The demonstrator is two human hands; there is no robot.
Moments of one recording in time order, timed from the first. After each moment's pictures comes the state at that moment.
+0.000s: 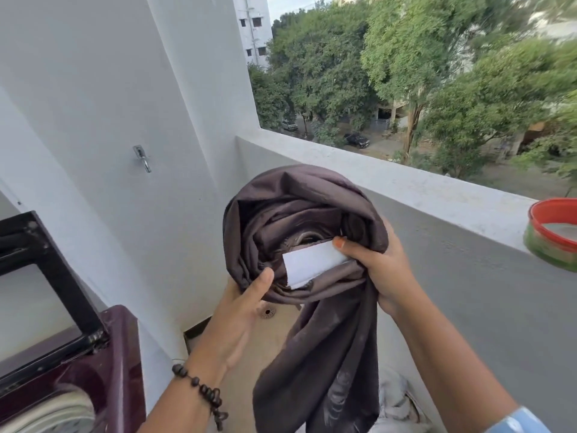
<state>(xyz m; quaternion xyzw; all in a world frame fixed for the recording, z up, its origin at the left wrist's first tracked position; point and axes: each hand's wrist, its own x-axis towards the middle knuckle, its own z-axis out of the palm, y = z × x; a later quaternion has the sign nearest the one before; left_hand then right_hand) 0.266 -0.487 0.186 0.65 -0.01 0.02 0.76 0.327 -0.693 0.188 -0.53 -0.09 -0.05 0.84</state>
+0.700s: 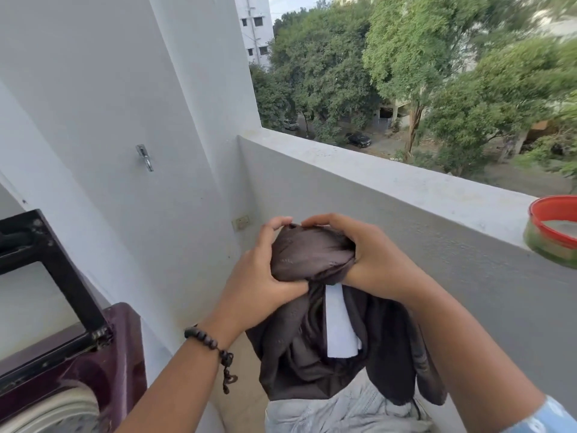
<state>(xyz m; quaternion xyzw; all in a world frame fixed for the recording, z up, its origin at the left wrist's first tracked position) 0.274 -0.501 0.230 0.89 -0.15 0.13 0.41 0.310 -0.696 0.230 -0.78 -0.36 -0.08 0.50</state>
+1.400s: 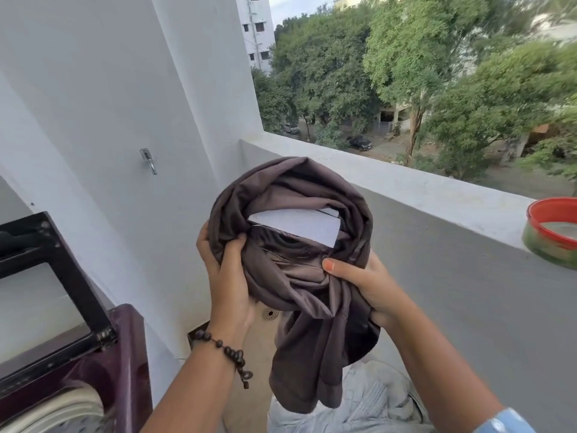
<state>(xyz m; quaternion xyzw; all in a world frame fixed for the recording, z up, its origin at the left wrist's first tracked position) 0.284 -0.502 0.220 0.50 0.06 0.27 0.82 0.316 -0.682 0.172 -0.52 -0.16 0.09 0.83</state>
